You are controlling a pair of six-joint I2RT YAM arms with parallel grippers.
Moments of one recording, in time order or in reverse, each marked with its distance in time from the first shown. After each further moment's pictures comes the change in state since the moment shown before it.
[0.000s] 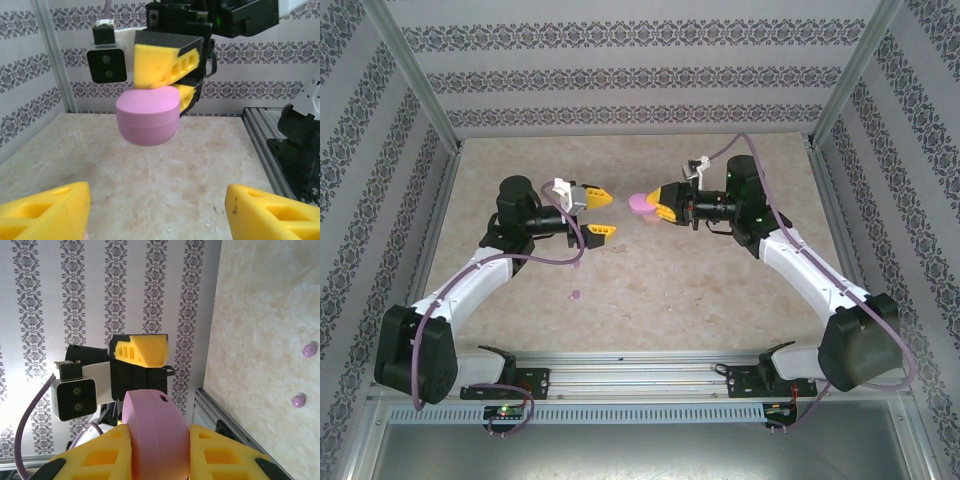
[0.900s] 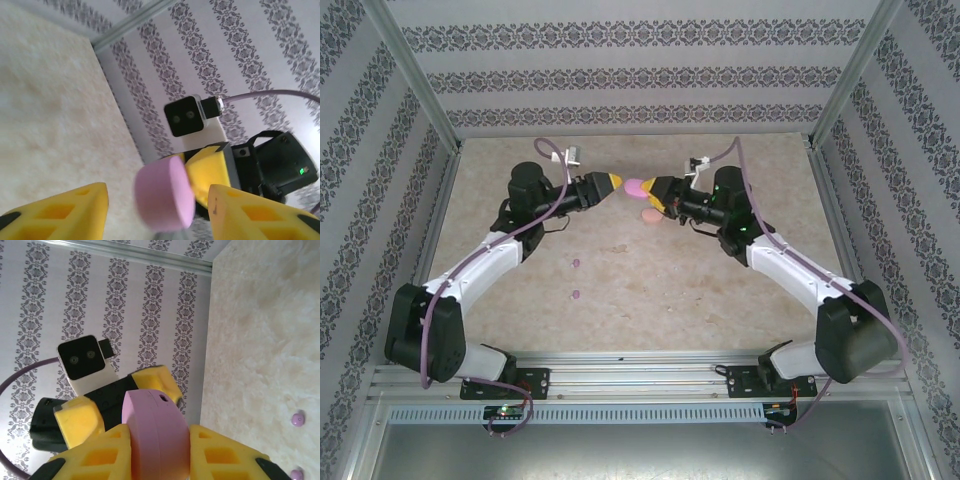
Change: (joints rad) left arm -0.024 0.101 0.134 -0.011 -0.330 -1.070; right arm 0.061 0.029 -0.087 0.249 0.334 0.081
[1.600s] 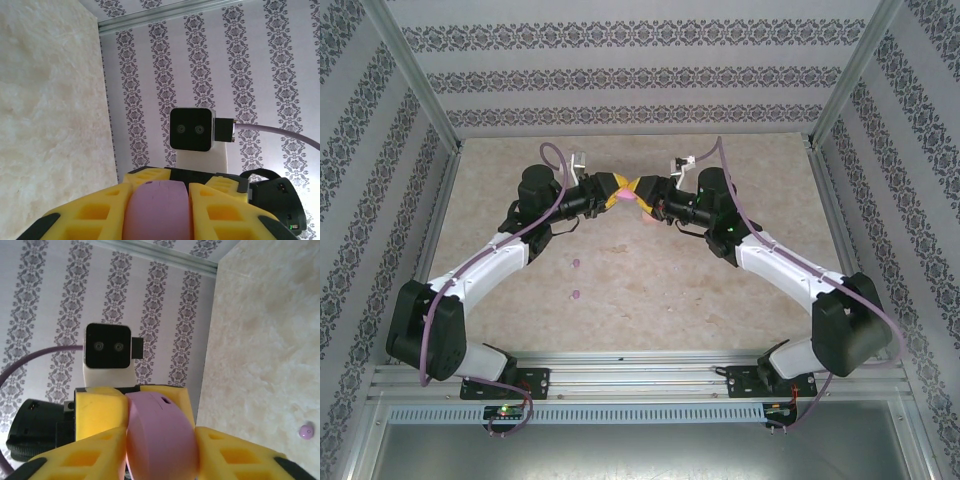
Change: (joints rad) left arm -0.074 0.027 0.000 0.011 -0.091 -0.393; right arm 0.101 0.061 0.038 0.047 0.097 -0.033
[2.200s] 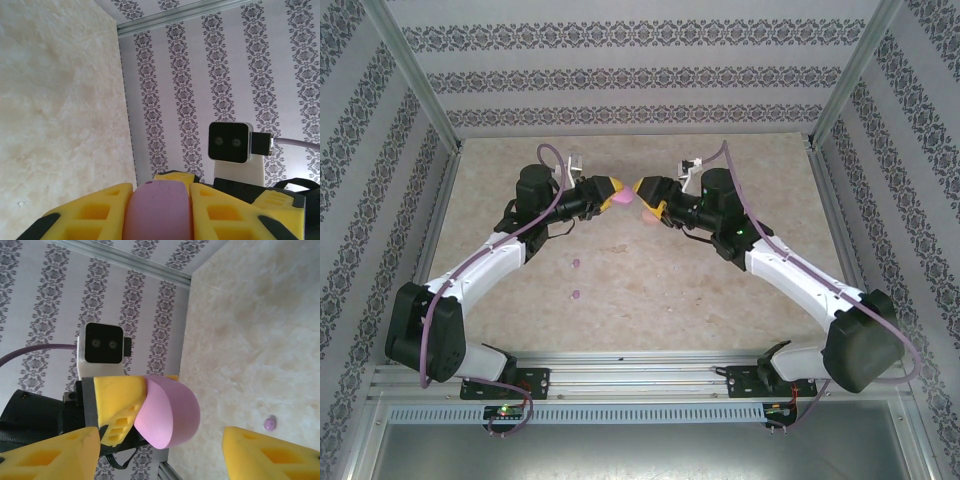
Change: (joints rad) left arm 0.030 -0.011 0.000 -0.095 0.011 0.091; right arm 0.021 -0.092 0.021 -0.210 0.101 -0.101
